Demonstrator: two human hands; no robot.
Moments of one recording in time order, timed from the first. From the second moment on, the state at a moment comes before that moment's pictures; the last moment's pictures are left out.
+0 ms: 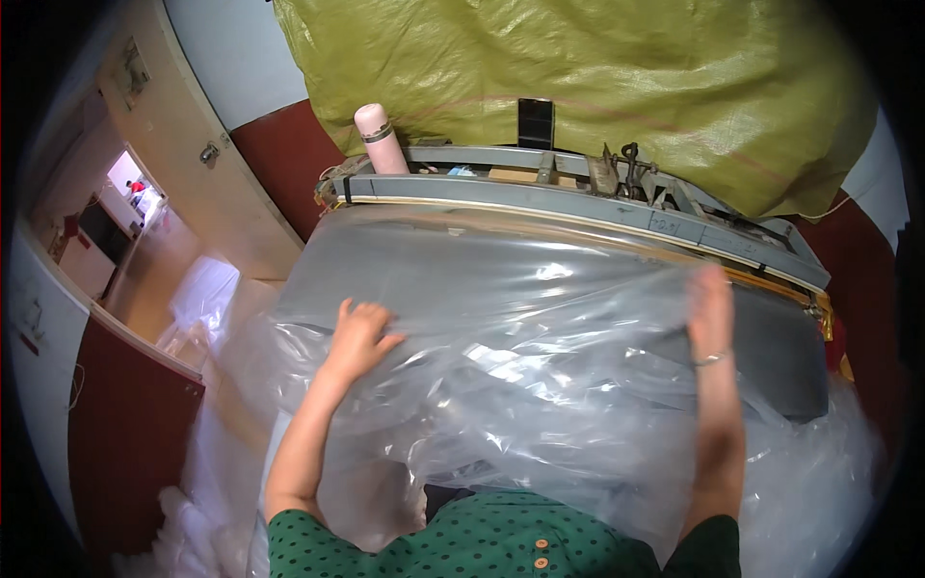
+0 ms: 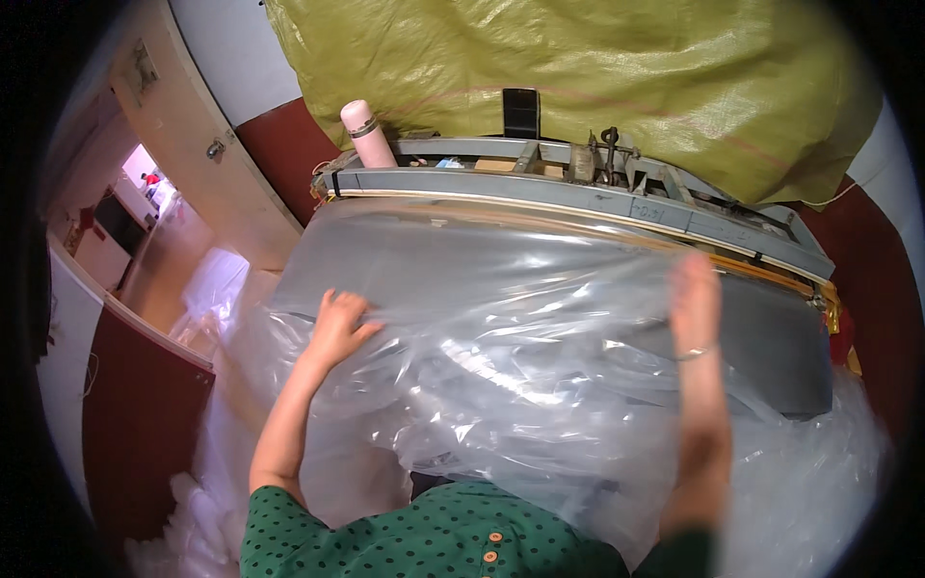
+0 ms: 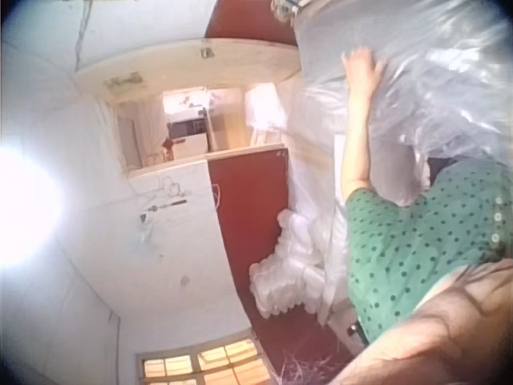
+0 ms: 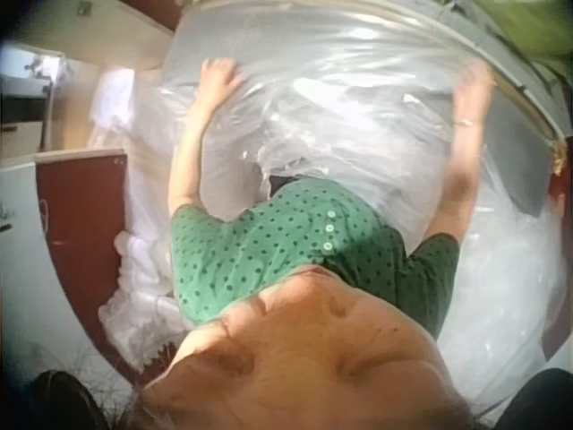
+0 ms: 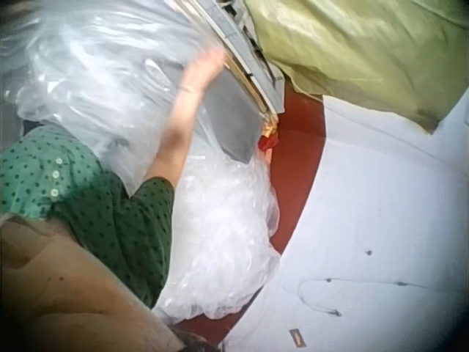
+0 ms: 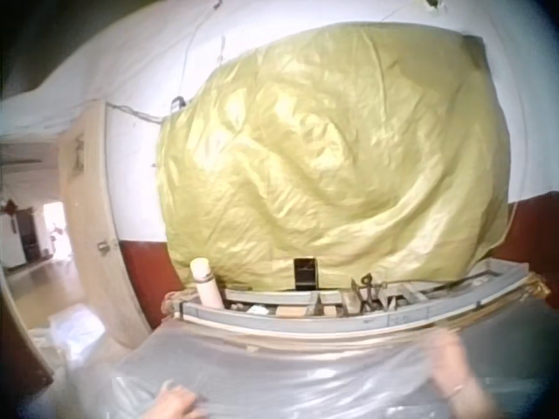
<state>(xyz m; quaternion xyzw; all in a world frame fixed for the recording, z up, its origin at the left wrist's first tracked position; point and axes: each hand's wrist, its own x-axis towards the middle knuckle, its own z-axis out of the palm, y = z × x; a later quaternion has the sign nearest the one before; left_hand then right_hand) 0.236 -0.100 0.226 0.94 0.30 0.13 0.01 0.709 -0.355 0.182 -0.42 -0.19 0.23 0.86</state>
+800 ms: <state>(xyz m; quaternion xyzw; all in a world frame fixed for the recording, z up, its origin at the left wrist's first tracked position) 0.281 0.091 0.176 0.72 0.48 0.51 -0.04 0.888 -0.628 0.133 -0.97 -0.04 -0.23 0.09</state>
